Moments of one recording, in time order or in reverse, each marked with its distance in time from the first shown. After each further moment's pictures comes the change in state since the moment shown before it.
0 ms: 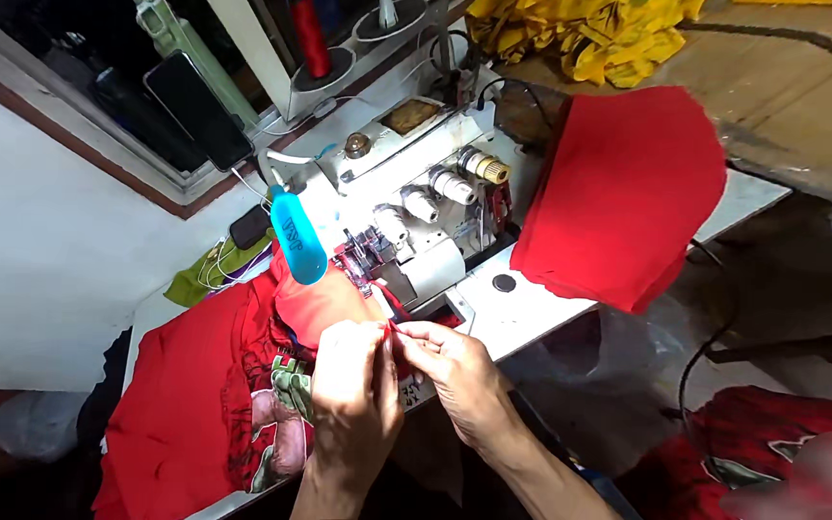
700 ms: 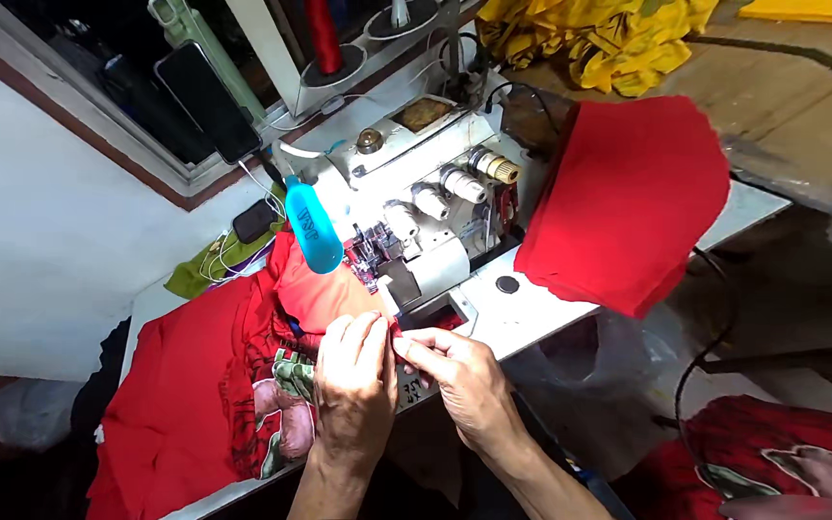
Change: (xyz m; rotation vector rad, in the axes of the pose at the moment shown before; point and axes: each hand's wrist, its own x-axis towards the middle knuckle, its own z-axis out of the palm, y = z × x) left_hand -0.010 -0.012 0.009 0.198 -0.041 0.037; right_hand -0.005 0.003 -0.002 -0.133 0.026 -0.015
